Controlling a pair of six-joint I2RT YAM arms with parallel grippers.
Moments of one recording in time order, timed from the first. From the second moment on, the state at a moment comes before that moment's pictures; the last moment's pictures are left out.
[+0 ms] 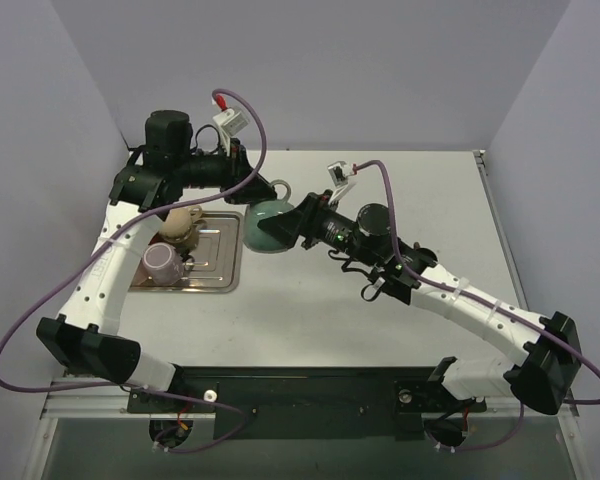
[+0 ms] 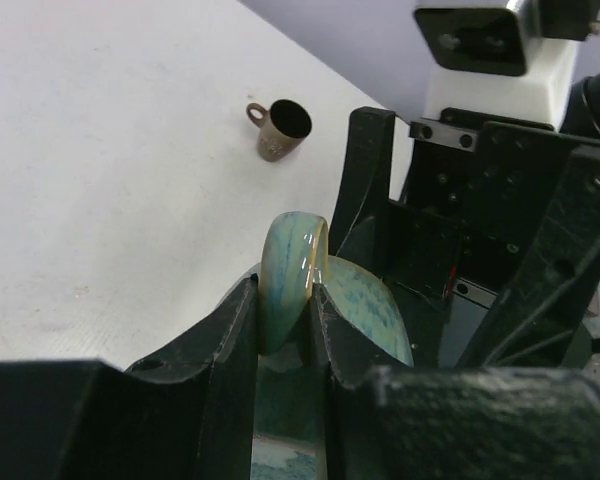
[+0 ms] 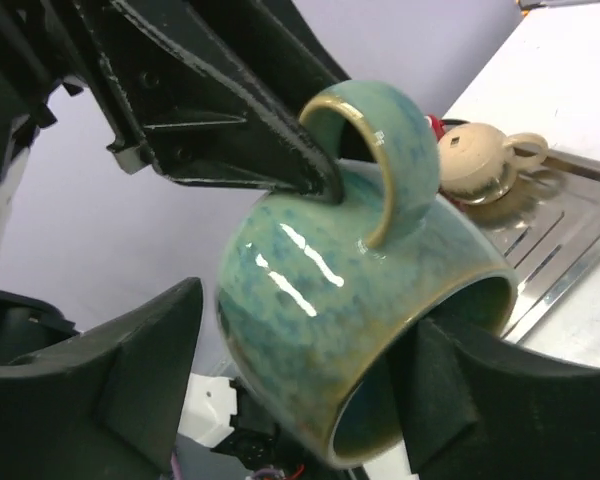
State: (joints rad) left arm -0.31 1.47 1.75 -0.75 0.91 -0.06; right arm 0.86 1.26 1.00 0.31 -0.15 0.74
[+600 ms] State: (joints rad) left arm -0.30 1.46 1.68 -0.81 0.33 0.23; right arm 0.74 1.33 1.20 -0.46 0.12 0.54
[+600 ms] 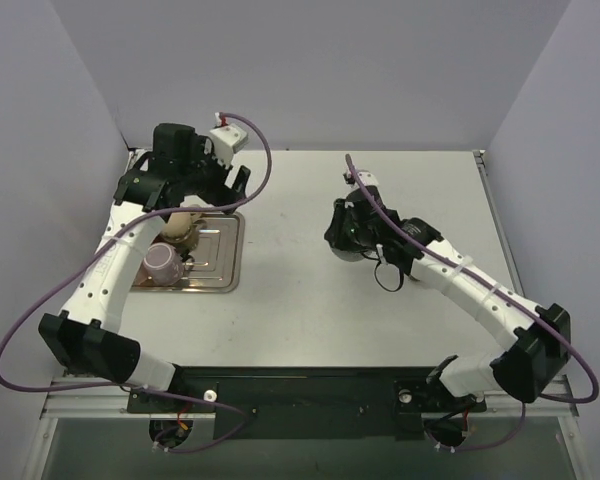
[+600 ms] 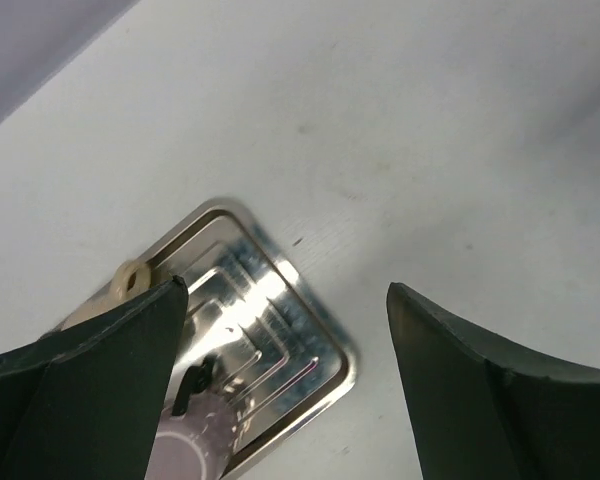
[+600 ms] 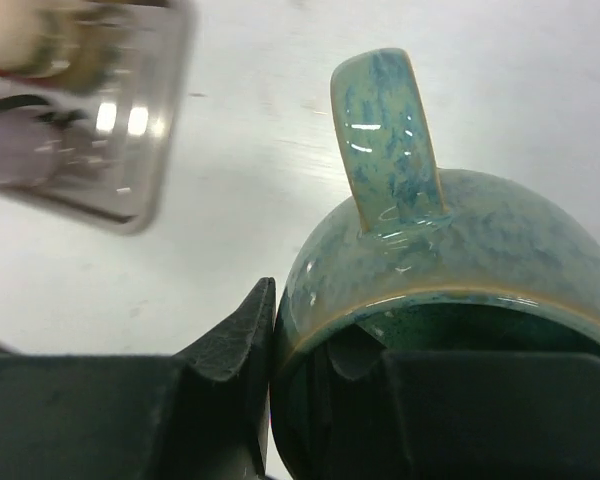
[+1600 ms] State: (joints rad) left arm -0.09 1.77 1.35 -0.82 -0.06 0.93; right arm 0.41 1.70 1.04 -0.42 0.03 0.52
